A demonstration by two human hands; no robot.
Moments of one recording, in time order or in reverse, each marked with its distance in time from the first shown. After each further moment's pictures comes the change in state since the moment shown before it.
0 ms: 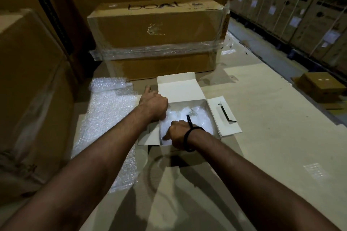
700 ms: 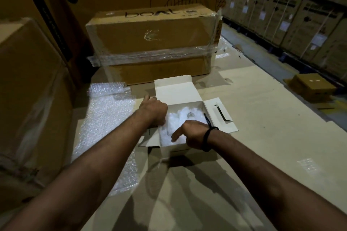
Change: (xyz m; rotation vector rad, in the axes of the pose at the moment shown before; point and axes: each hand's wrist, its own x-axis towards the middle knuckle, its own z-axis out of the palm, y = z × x) left_hand -0.009 0.009 -0.004 -0.045 -0.053 0.011; right_hand -0.027 0.027 0.001 0.240 0.068 0.031
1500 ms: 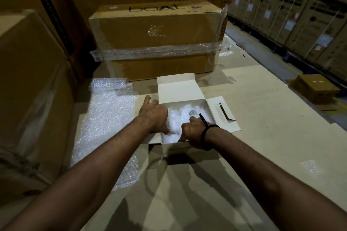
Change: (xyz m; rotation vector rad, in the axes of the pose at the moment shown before) left_hand -0.019 0.003 0.016 -0.039 -0.024 0.016; right_hand 0.003 0.000 0.004 -0.466 -0.053 -0.087
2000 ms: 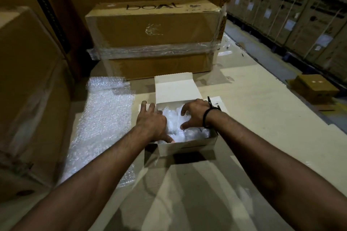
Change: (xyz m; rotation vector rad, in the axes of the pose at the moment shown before) left_hand -0.016 0.020 0.010 0.021 -0.058 -0.044; right_hand 0.036 0.056 -0.005 0.276 0.158 0.238
